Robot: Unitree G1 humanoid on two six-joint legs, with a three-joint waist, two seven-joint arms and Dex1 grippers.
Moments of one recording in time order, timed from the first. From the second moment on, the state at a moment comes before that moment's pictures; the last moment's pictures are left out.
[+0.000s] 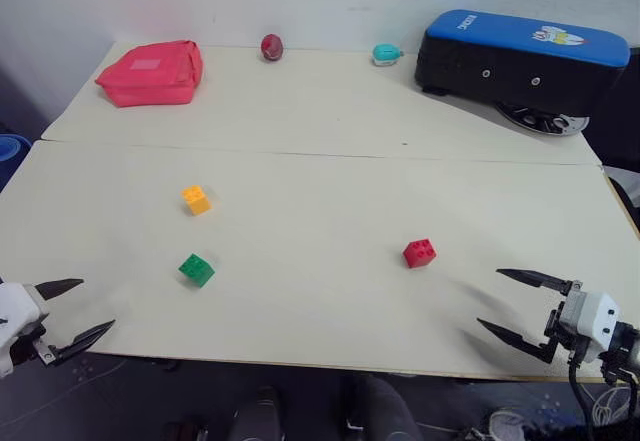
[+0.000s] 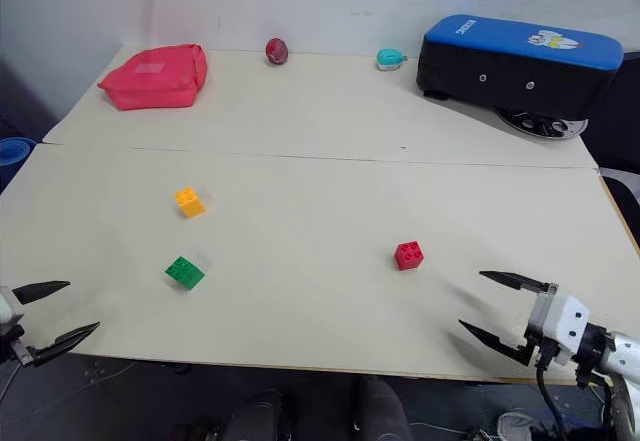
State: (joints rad) left arm 0.40 0.90 0.66 0.13 -0.33 -0.15 -1.04; right arm 0.22 -0.77 -0.35 0.10 0.44 -0.41 1.23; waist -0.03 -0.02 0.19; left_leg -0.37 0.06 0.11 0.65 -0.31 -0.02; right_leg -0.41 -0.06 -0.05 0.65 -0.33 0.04
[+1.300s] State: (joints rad) left arm 0.10 0.88 0.35 -0.35 -0.60 0.27 -1.11; right arm -0.71 -0.71 0.13 0.66 0.23 -0.17 1.54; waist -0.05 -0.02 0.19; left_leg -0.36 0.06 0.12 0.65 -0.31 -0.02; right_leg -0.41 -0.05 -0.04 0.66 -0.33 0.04
